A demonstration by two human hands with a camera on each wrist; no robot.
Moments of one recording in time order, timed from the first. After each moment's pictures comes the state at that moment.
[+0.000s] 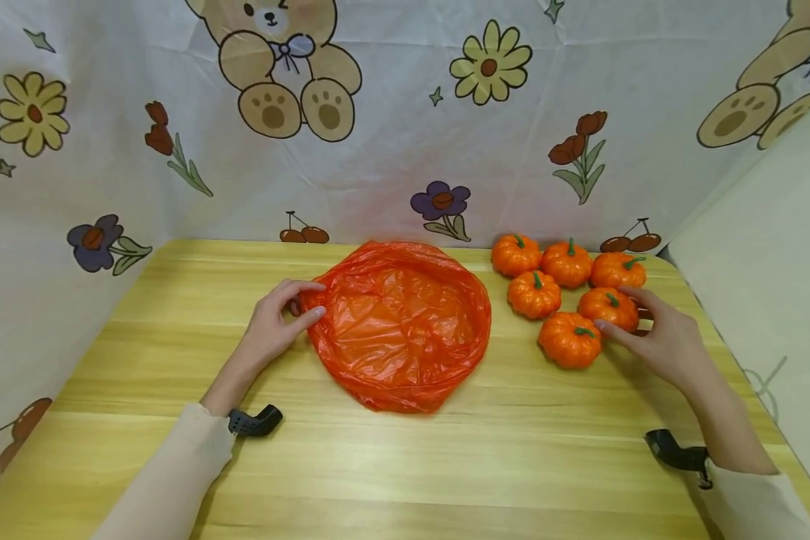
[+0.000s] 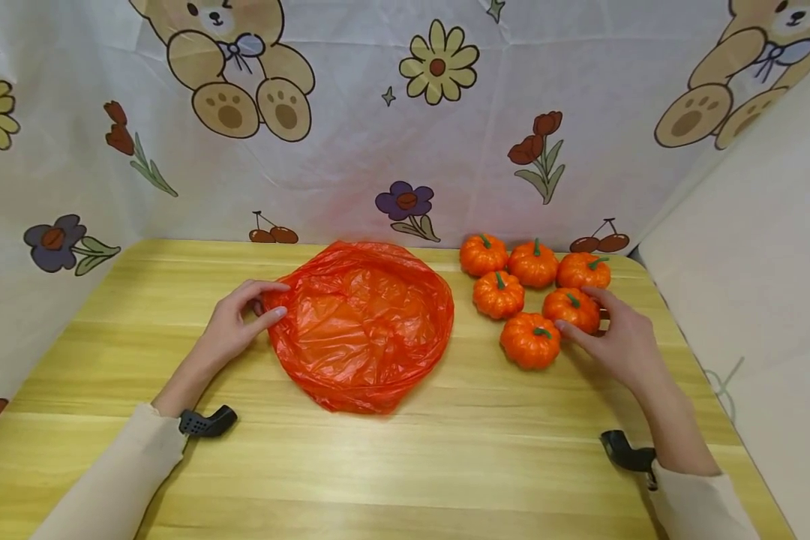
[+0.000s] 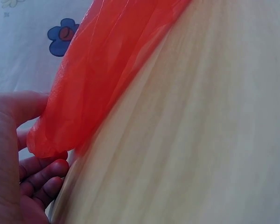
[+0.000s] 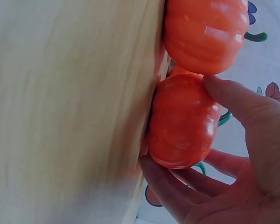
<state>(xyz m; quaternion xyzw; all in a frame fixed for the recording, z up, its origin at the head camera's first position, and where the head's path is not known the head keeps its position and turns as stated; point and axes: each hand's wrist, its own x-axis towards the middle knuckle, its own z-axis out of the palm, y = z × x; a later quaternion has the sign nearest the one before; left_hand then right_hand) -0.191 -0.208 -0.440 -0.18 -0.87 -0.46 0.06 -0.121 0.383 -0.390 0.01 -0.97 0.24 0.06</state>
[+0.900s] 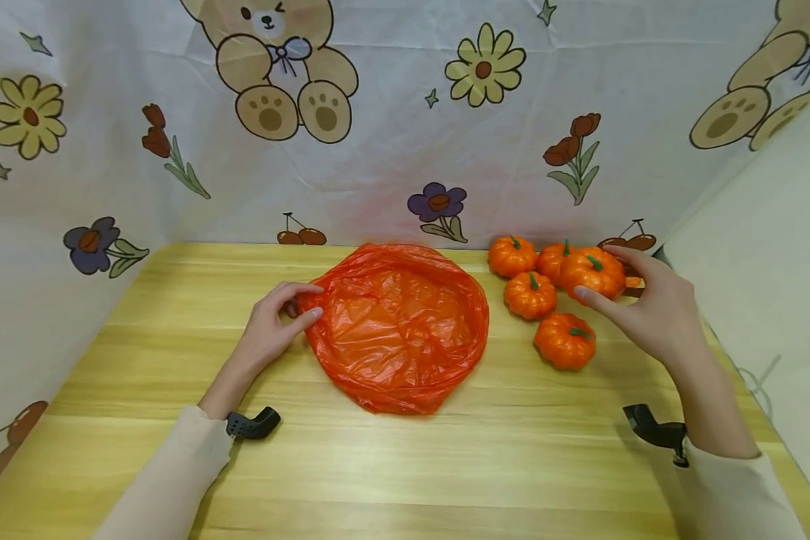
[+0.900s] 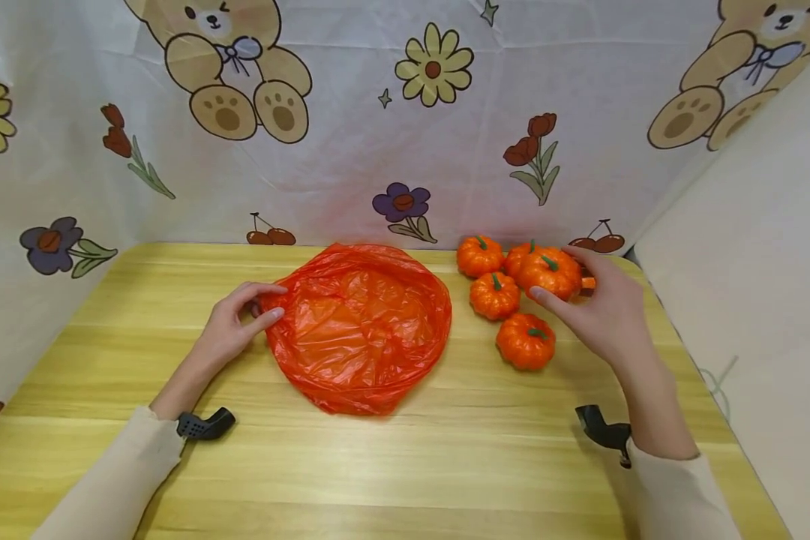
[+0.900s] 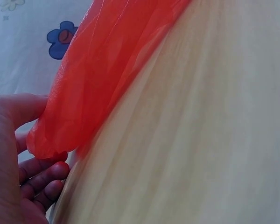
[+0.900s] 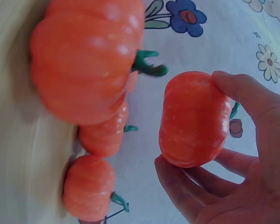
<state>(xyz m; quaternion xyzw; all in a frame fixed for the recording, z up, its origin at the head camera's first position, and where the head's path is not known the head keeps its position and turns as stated) -0.190 -0.207 -0.441 -0.18 -0.86 -0.47 0.07 -0.129 0.333 -0.331 0.01 -0.95 0.27 0.13</state>
